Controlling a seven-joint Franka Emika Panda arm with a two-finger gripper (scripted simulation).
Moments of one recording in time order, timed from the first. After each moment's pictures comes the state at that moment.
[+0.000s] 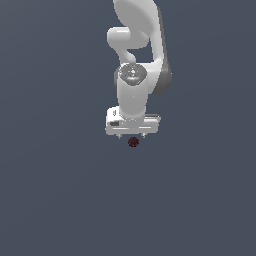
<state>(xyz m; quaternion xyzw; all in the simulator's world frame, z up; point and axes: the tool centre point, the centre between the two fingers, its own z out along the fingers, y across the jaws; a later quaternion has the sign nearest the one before) -0.014 0.015 0.155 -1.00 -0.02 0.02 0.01</state>
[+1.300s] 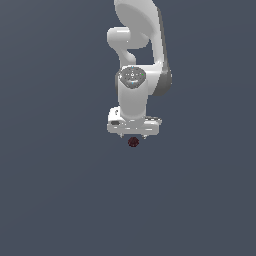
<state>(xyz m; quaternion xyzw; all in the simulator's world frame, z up) -0.021 0.022 0.145 -1.00 0.05 0.03 0.02</state>
